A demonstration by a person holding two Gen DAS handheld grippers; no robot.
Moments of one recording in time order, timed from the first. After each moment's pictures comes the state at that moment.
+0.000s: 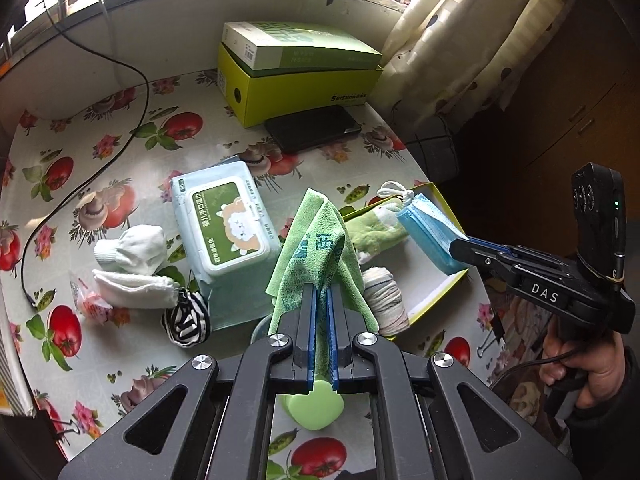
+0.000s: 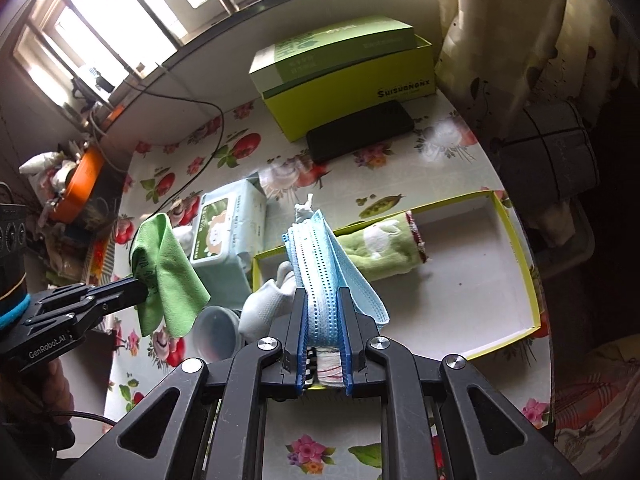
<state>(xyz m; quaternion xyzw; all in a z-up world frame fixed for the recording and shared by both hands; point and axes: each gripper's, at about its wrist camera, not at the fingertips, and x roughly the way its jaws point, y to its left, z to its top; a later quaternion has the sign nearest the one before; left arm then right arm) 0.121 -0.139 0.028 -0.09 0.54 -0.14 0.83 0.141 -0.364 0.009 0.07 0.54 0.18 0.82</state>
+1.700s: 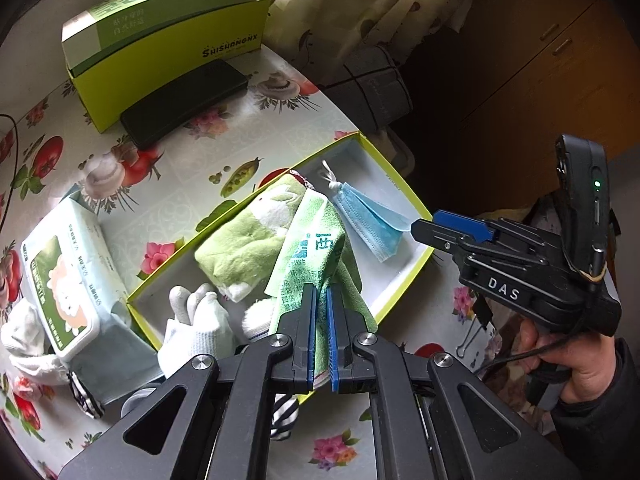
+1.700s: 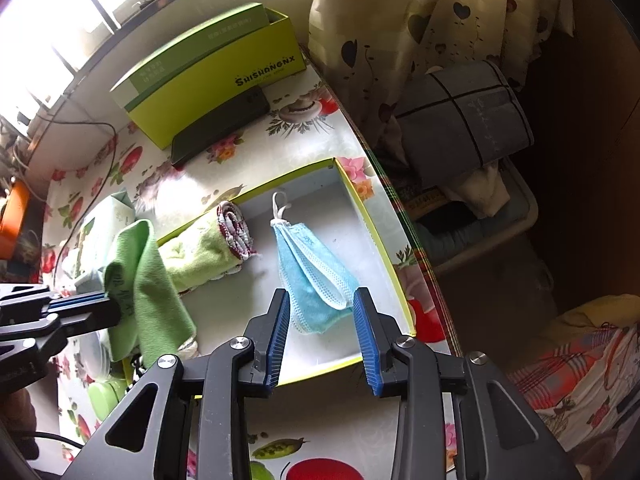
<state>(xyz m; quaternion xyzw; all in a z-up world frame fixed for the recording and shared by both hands) 0.185 -0.274 -0.025 -0.02 0.60 -0.24 0.76 0.158 -0.461 -0.048 0.07 0.56 0.07 0.83</state>
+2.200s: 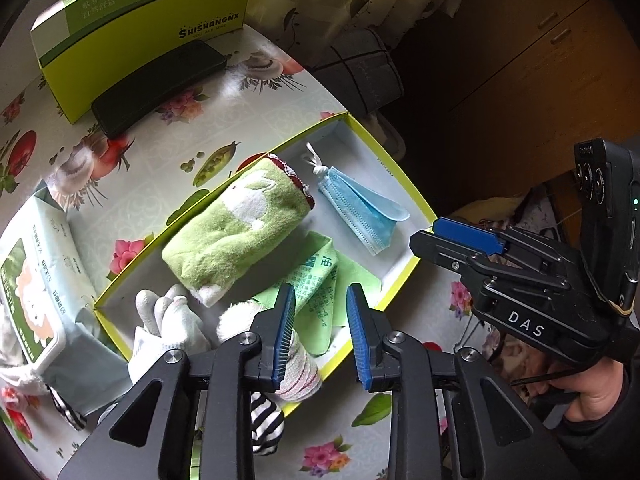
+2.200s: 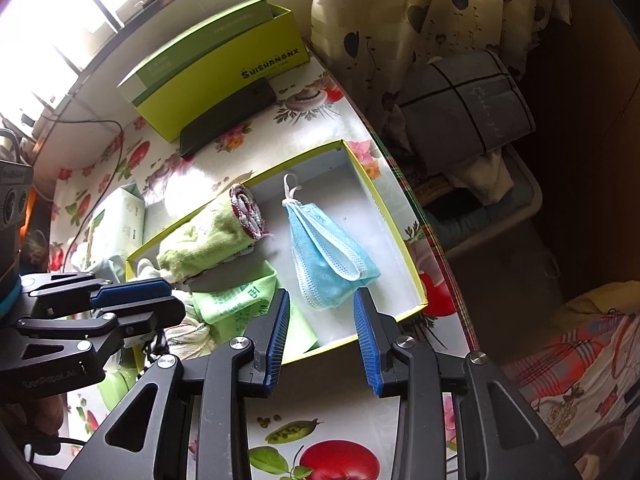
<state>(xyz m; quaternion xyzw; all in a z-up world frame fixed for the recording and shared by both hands) 0.188 -0.282 -0.042 -0.03 0.61 -0.26 0.75 0.147 -0.453 -0.046 0.09 0.56 0.08 0.82</state>
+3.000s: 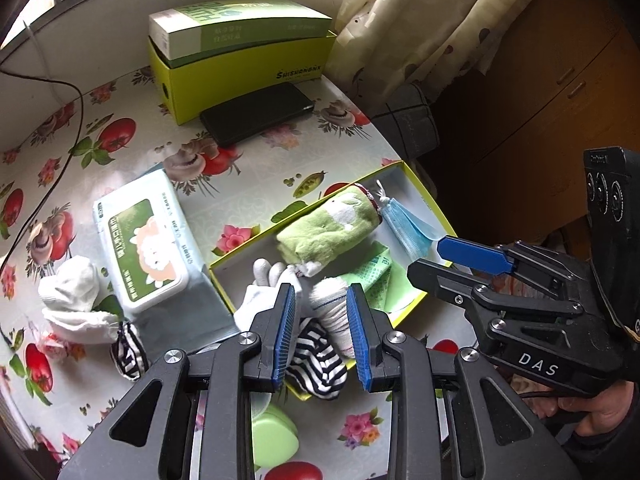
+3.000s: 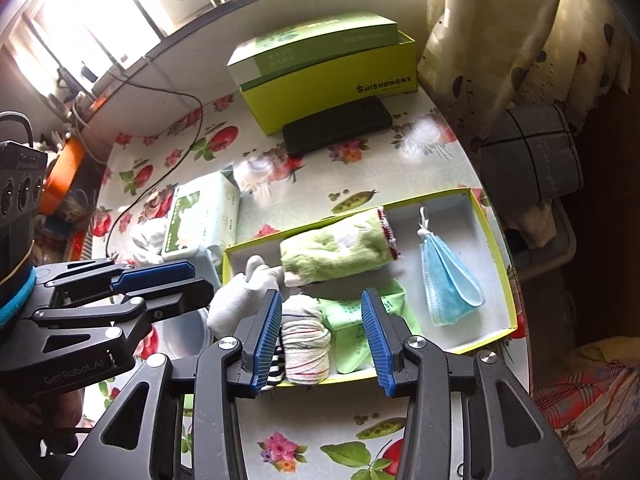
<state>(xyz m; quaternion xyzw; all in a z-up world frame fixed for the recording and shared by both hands) 0.155 -0.195 0.011 -0.06 0.57 -0.18 0.80 0.140 -0.353 0.006 0.03 0.54 0.17 0.82</state>
